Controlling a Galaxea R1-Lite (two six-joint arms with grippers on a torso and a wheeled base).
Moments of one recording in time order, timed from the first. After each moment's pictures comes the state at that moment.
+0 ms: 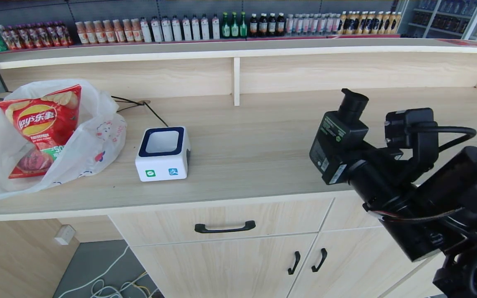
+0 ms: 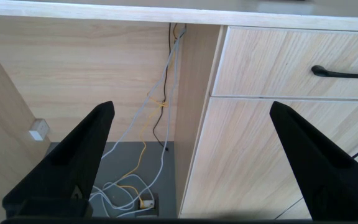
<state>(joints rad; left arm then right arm) 0.00 0.00 0.00 0.00 0.00 0.00 0.67 1.71 -0.53 -1.48 -0.41 -0.12</state>
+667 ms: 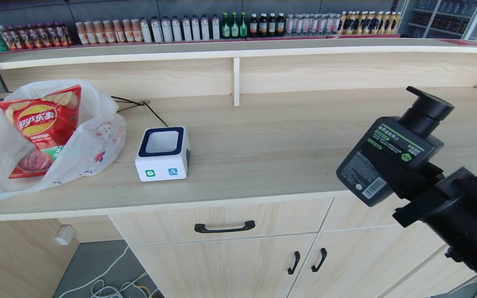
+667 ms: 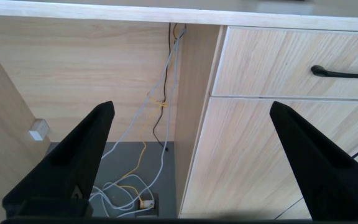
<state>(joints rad) 0.00 0.00 0.00 0.00 0.00 0.00 0.71 1.41 -0.27 -1.48 -0.20 0.06</state>
